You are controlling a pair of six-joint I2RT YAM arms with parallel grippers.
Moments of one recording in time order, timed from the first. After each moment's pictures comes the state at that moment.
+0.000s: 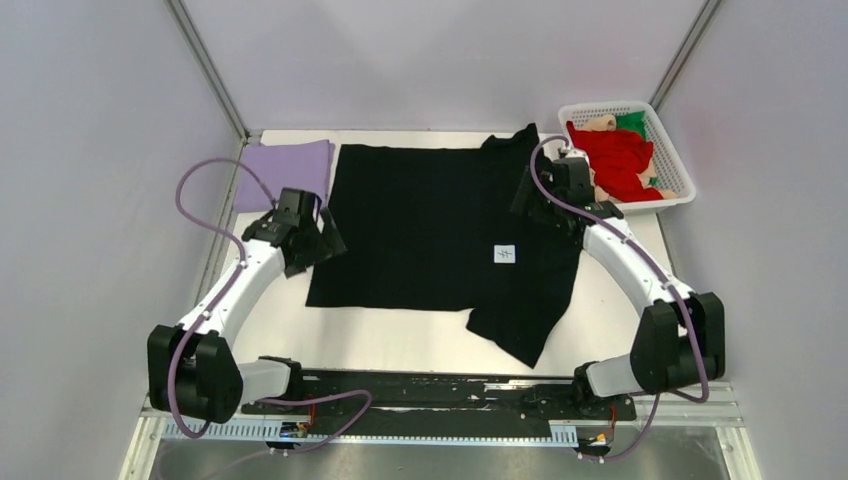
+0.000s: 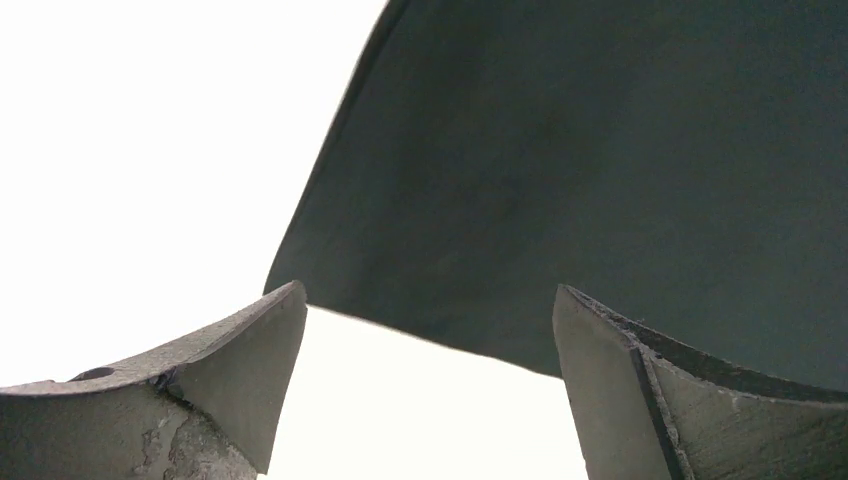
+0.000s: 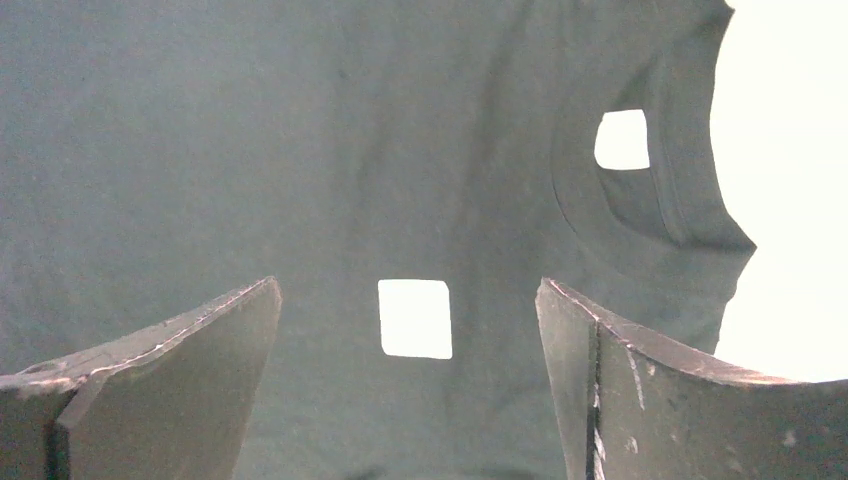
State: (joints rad) left arm -0.19 1.27 1.01 -0.71 -0.12 -0.59; right arm 0.23 1.46 1.13 -0.36 0.08 0.43
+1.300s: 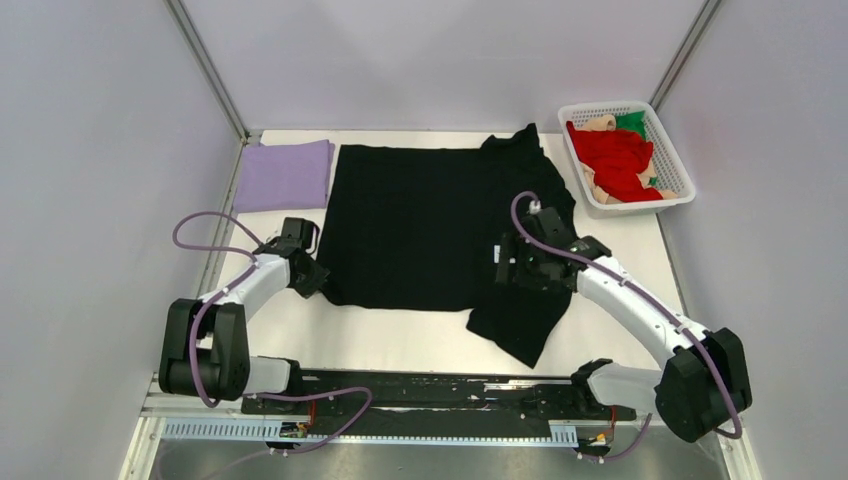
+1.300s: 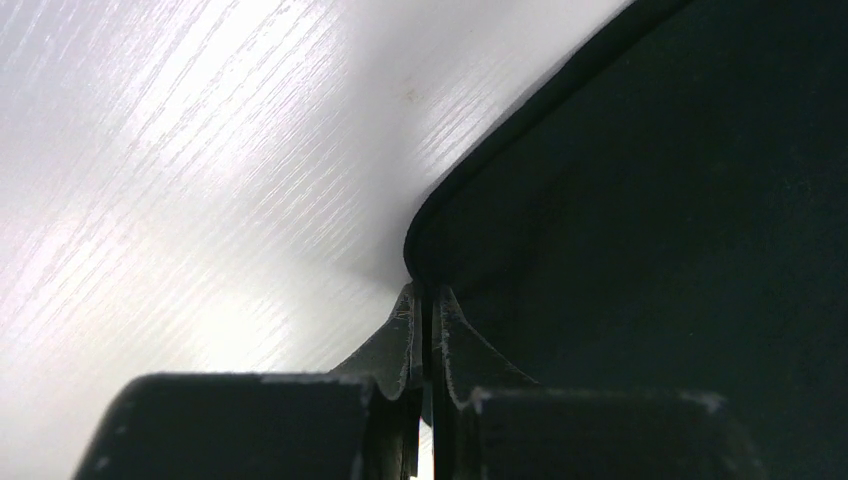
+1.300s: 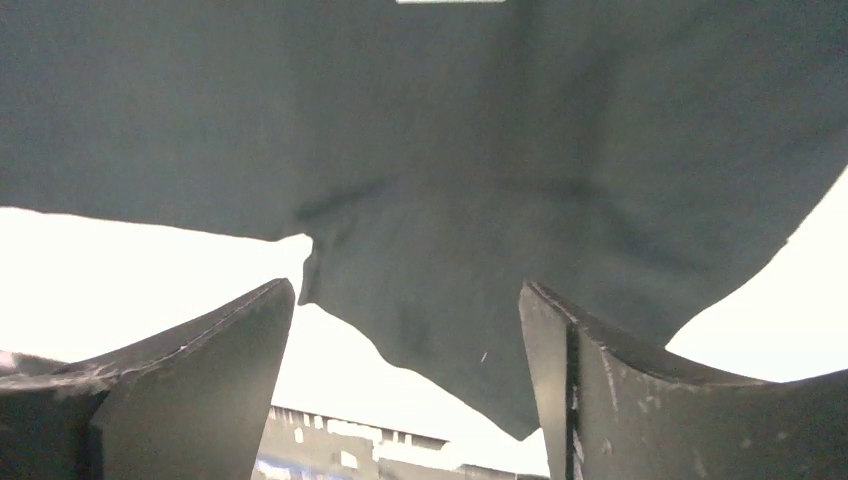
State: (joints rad) left arm -0.11 1.35 0.67 -0.51 -0.17 -0.91; right arm 0.42 1.21 0.88 -0.68 0.05 0.57
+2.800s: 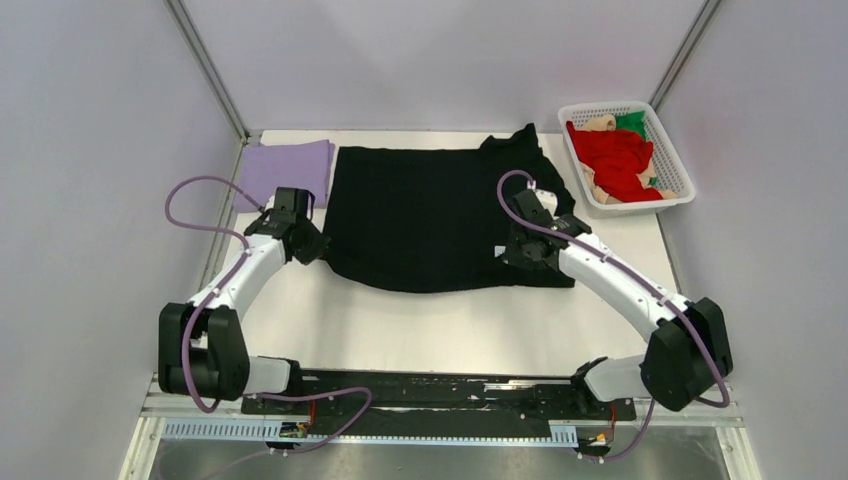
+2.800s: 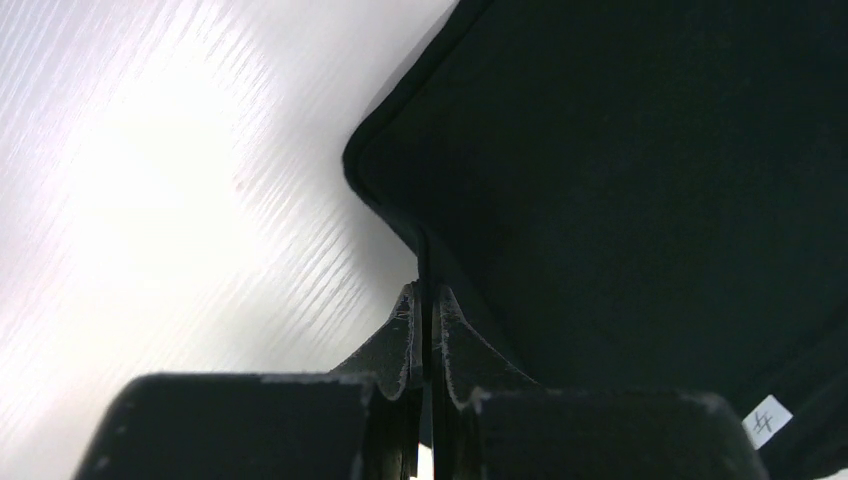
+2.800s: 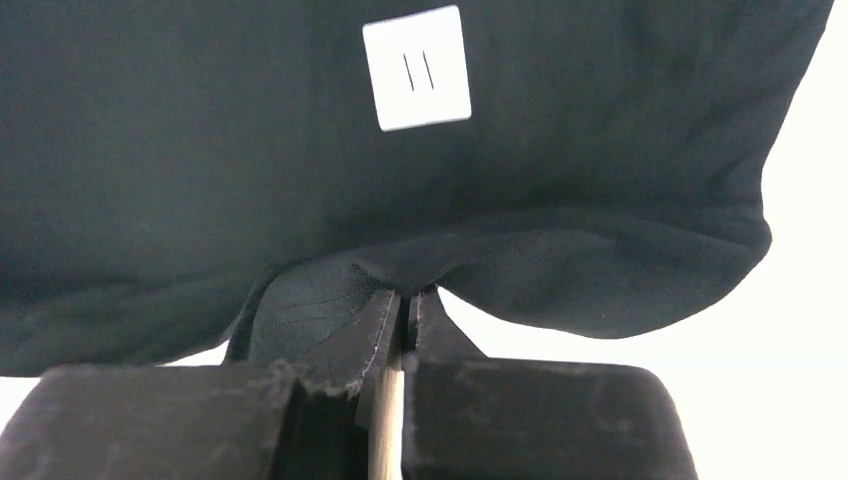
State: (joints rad) left arm -0.11 1.31 0.85 -0.56 -0.12 -0.84; right arm 0.56 1.33 1.02 -0.78 0.27 0.74
